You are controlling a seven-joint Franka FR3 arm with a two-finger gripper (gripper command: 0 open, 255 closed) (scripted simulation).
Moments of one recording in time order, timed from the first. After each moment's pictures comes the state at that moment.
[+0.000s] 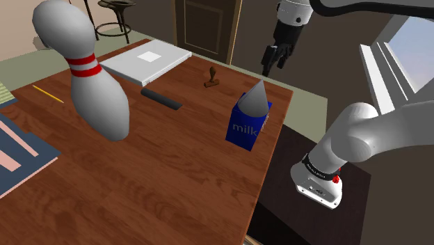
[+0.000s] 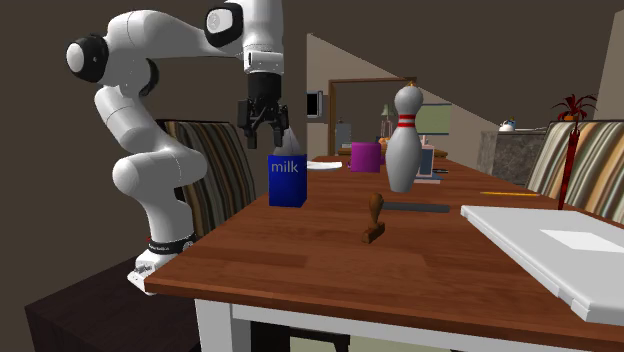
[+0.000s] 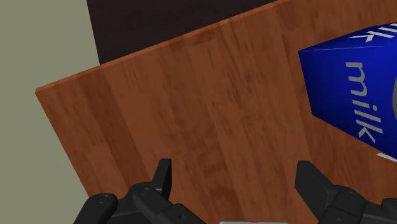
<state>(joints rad) 0.01 -0.75 0.05 -2.40 0.01 1.65 0.17</state>
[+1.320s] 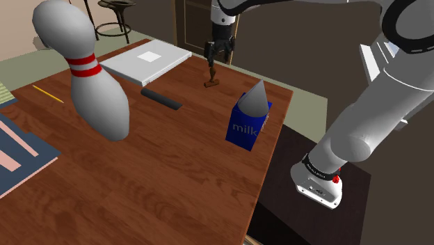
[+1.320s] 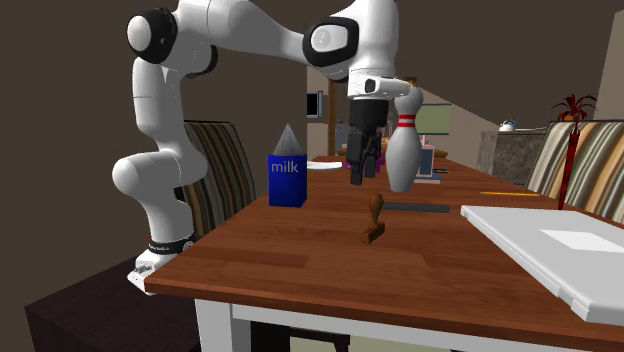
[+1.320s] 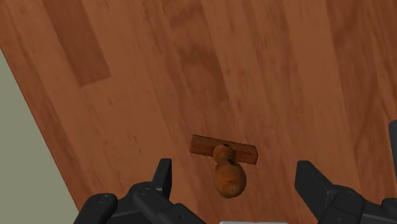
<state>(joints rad) 0.00 0.00 0.07 -1.87 -0.01 1.84 0.18</state>
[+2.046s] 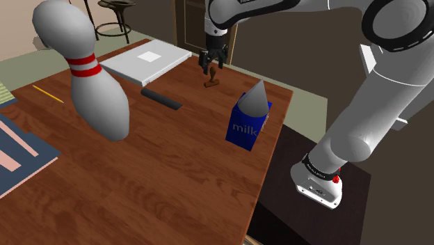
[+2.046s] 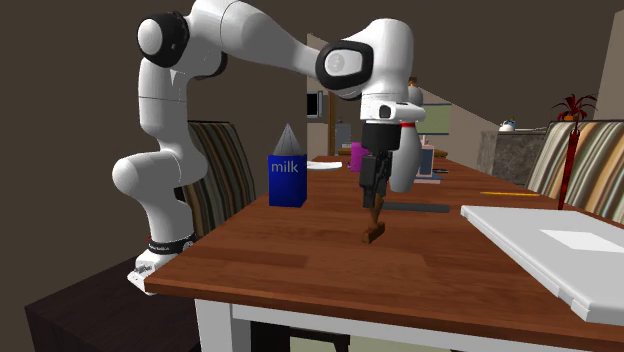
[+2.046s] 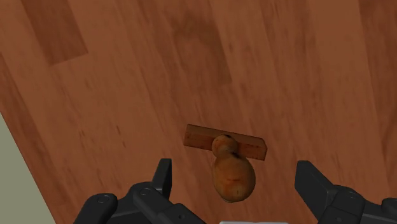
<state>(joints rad) 0.00 0.11 0.07 -1.86 -0.02 1.92 0.18</state>
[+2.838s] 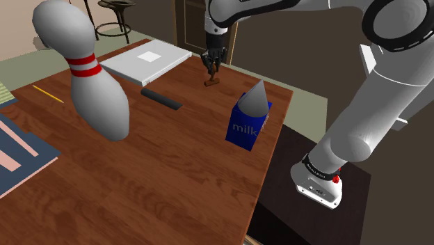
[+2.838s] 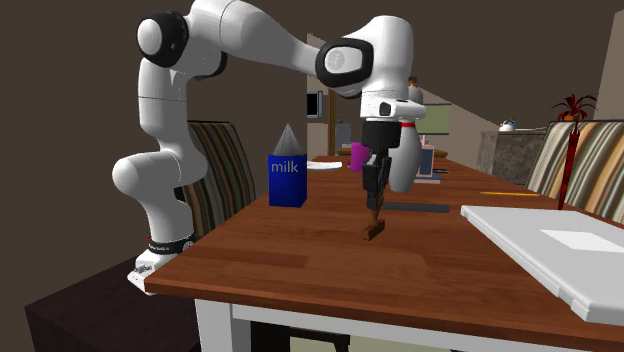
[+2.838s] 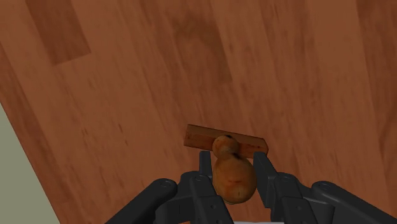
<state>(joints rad) 0.00 0.10 0.07 -1.85 -0.02 1.91 0.17</state>
